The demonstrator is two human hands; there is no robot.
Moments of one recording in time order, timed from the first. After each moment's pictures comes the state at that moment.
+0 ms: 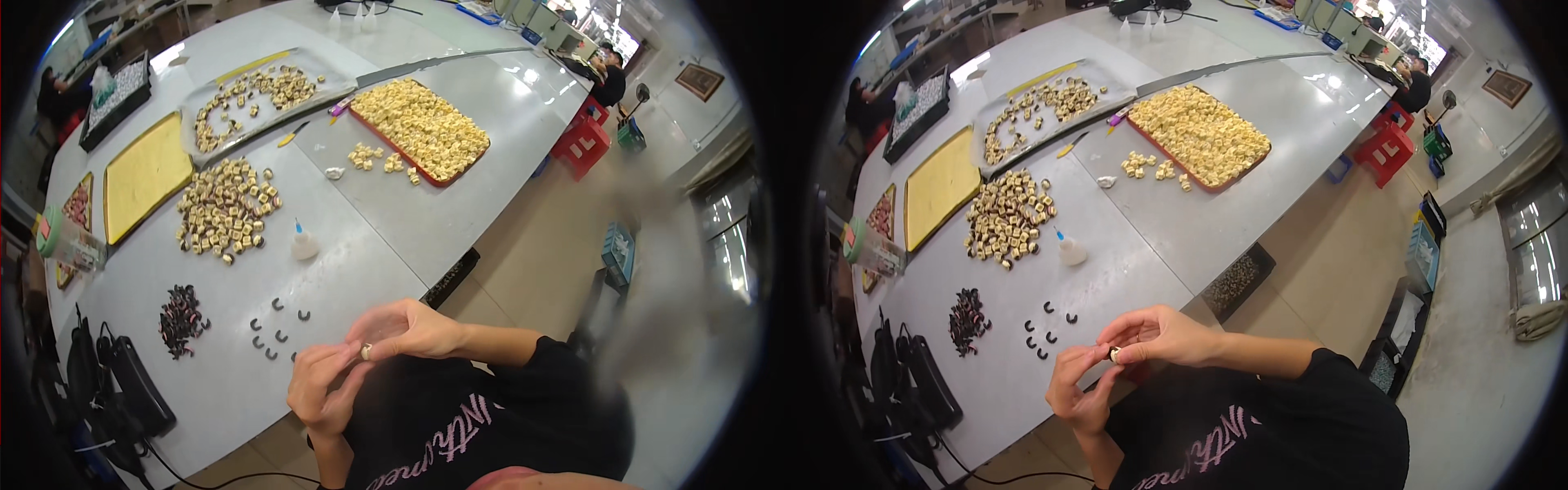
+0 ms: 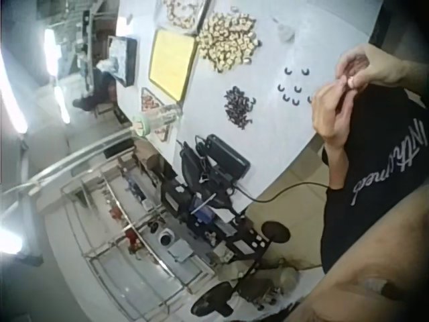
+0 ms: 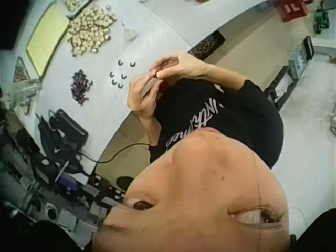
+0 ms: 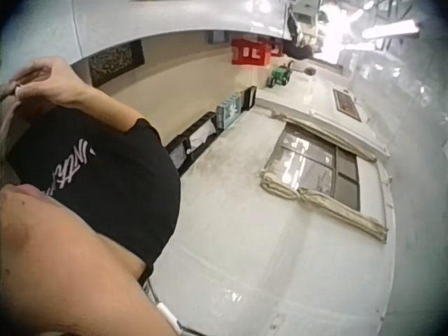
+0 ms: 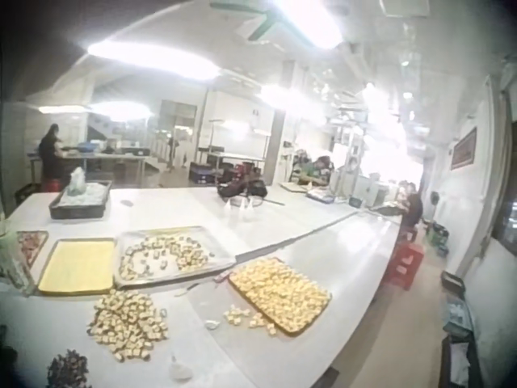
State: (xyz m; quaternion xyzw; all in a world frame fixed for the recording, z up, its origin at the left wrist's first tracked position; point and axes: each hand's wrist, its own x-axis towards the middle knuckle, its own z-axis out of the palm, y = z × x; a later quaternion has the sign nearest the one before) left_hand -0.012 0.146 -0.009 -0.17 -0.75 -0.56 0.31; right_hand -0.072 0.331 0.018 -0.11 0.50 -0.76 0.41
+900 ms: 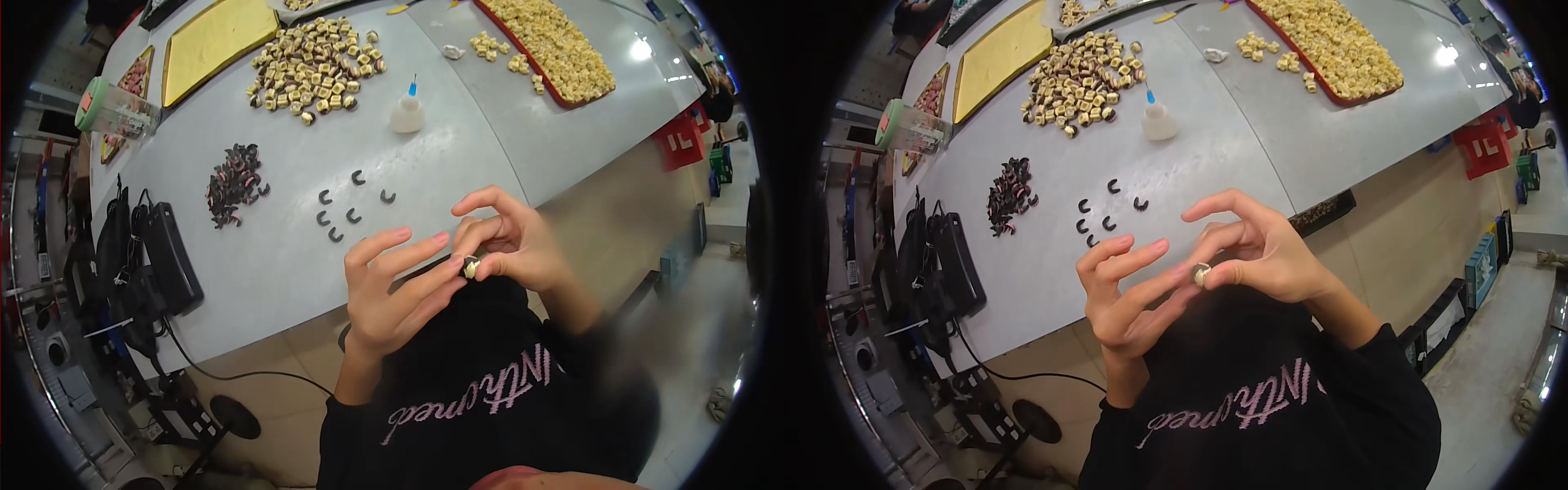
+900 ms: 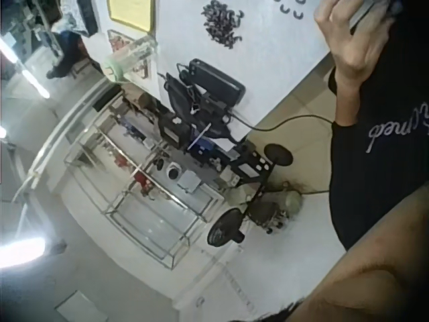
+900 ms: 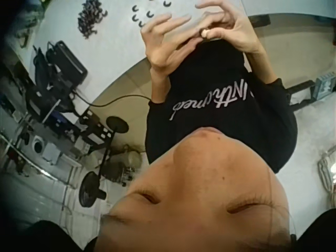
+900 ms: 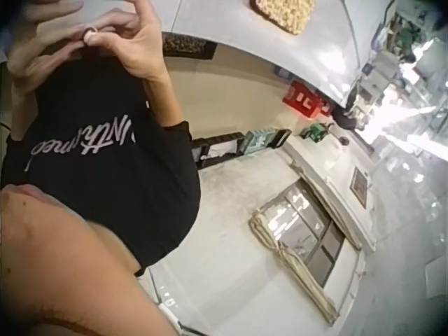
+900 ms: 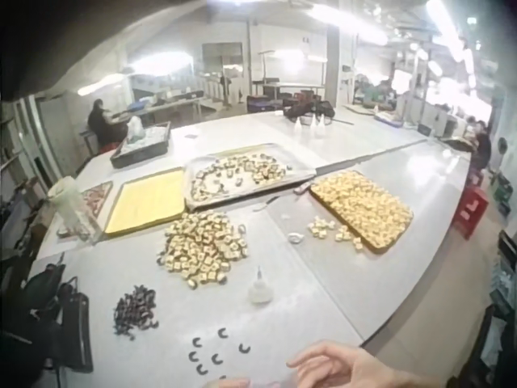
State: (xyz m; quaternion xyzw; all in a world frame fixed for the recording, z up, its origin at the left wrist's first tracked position) left_hand -0.005 0.142 0.001 -0.15 -0.84 -0.41 0.32; right_hand -0.078 0.339 0.016 -0.15 0.50 -0.77 0.37
